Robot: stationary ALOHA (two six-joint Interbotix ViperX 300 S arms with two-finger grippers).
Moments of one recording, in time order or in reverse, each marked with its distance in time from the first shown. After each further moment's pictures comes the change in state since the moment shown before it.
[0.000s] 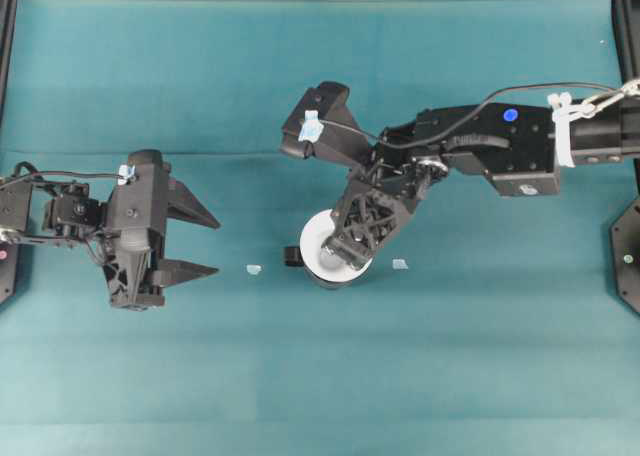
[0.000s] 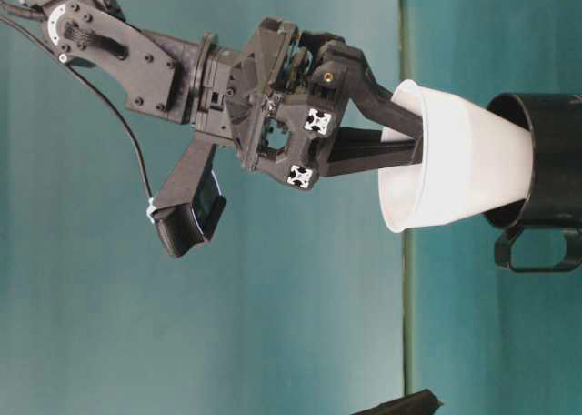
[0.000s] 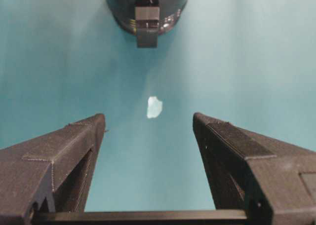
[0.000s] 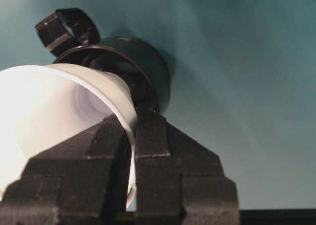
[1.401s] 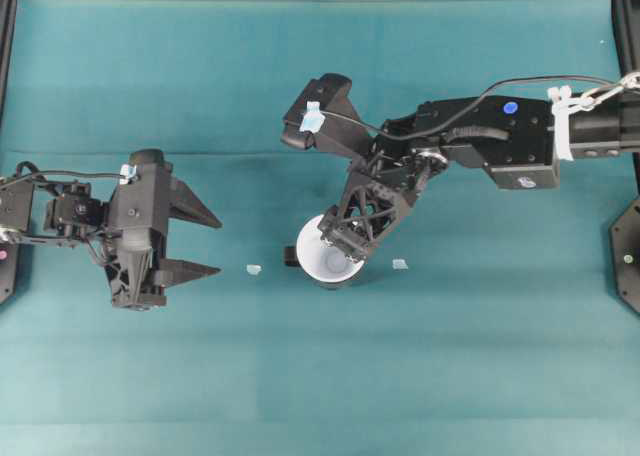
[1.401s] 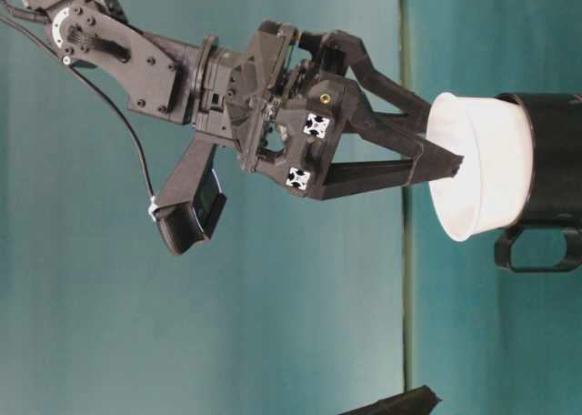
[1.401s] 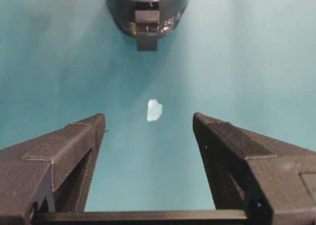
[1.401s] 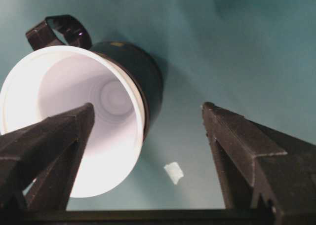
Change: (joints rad) left arm 0.000 0.005 -0.006 0.002 -0.002 0.000; right arm -0.015 0.000 0.000 0.002 -0.002 0.000
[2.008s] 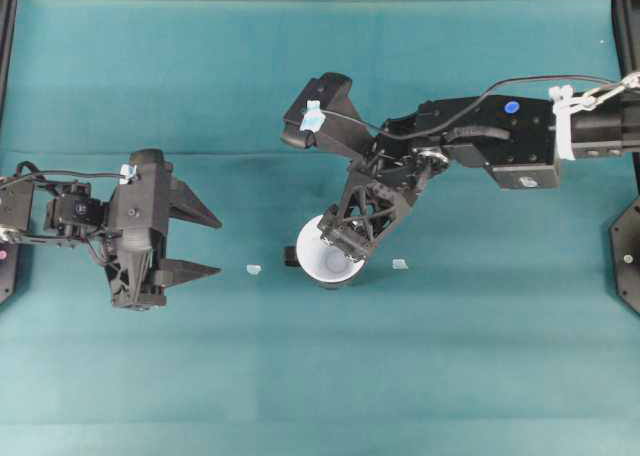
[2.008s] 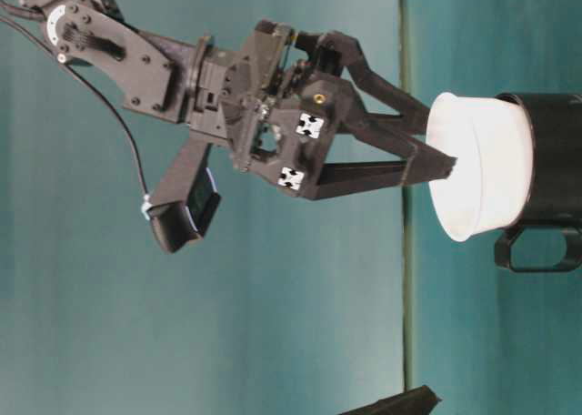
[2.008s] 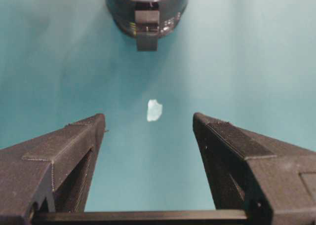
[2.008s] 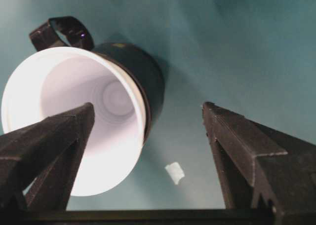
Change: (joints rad) left arm 0.000 0.000 0.000 -0.002 0.002 0.000; right arm 0.002 -0.018 -0.002 -0.002 -0.003 0.002
